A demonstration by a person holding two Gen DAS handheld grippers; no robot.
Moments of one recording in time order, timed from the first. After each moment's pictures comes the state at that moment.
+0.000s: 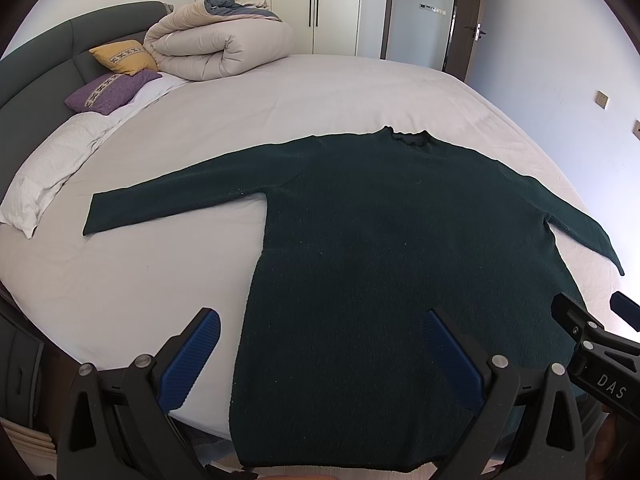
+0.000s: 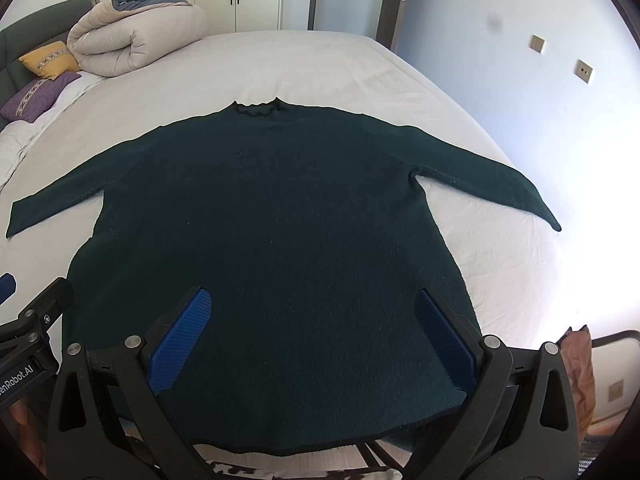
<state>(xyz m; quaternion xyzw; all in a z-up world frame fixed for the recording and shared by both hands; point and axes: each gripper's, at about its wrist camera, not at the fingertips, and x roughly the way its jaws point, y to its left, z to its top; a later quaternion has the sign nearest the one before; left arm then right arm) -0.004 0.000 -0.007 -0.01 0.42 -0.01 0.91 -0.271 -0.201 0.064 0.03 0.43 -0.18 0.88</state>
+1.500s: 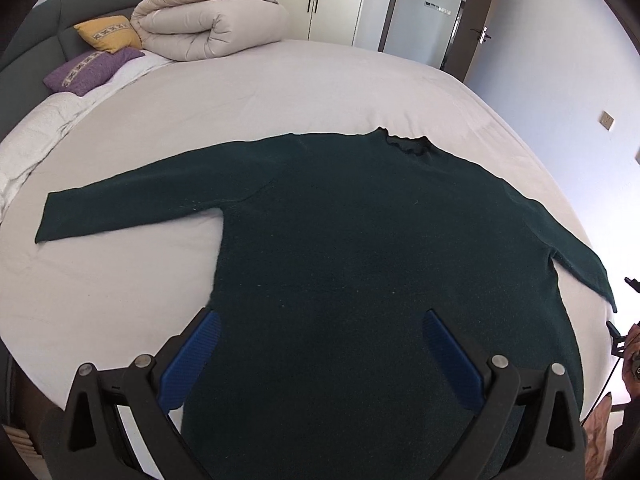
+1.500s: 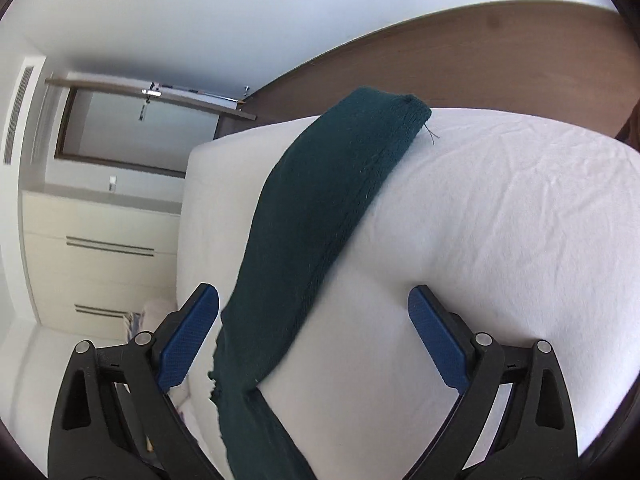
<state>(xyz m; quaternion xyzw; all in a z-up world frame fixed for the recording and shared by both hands) 0.083 -0.012 -0.029 -0.06 0.45 -0.04 0.89 -0.349 -0.681 -0.038 0.64 0.18 -0.24 0.71</state>
